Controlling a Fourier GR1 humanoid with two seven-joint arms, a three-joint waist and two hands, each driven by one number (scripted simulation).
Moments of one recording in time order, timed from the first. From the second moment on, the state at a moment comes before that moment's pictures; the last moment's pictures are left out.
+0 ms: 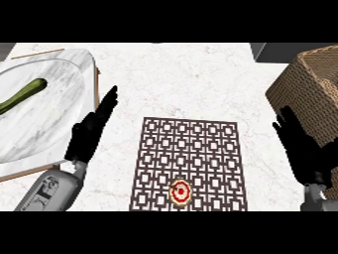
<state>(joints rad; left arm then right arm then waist) -0.28 0.29 -0.35 -1.40 0.13 0.22 0.07 -0.03 -0.27 0.07 -1.49 -0.35 -0.16 0.15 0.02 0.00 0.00</state>
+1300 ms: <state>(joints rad) -0.21 0.44 -0.19 -1.35 0.15 0.23 0.19 0.32 -0.31 0.43 -1.91 0.44 -0.42 -0.25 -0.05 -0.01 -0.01</state>
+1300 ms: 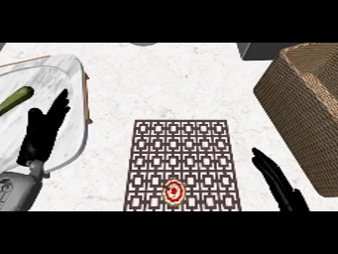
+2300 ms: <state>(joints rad) -0.22 0.39 -0.18 -1.37 0.11 0.20 0.20 0.35 -0.45 0.67 -2.34 0.64 -0.05 0.49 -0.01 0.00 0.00</state>
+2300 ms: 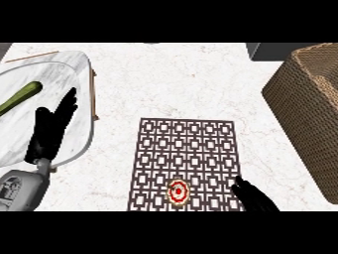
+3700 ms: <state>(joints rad) -0.20 0.30 -0.05 -1.36 0.00 0.09 0.20 0.18 -0.18 0.75 -1.97 0.87 -0.19 0.47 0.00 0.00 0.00</state>
